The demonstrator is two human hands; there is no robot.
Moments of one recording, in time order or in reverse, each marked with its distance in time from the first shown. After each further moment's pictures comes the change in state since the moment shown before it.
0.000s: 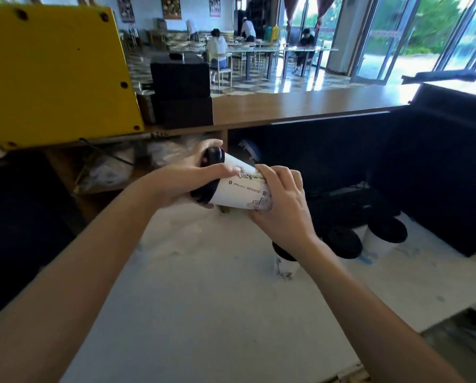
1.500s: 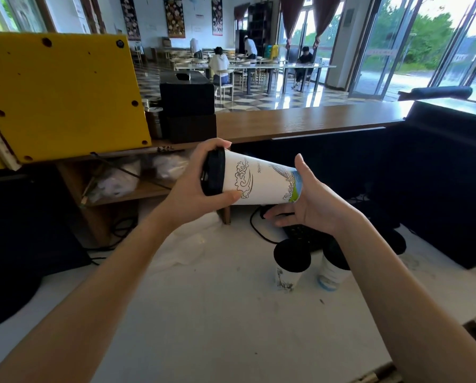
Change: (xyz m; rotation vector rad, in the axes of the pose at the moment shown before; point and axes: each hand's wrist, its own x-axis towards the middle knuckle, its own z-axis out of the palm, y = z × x) left_hand -0.017 -0.008 0.010 0.152 0.193 0.669; right_hand 0.042 0.016 -0.057 1.154 -0.683 0.700
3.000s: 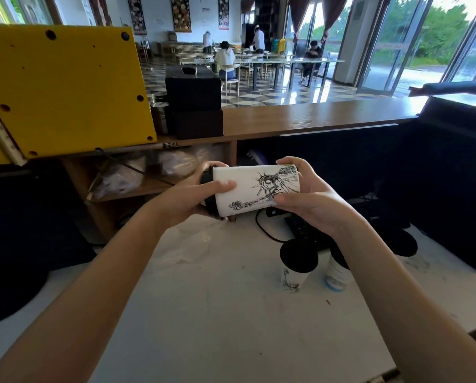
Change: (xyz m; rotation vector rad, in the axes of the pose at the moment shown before) left_hand 0.006 -0.031 -0.012 -0.430 -0.130 -0.645; right_hand 0.011 0.015 -0.002 -0.008 -0.087 -0.378
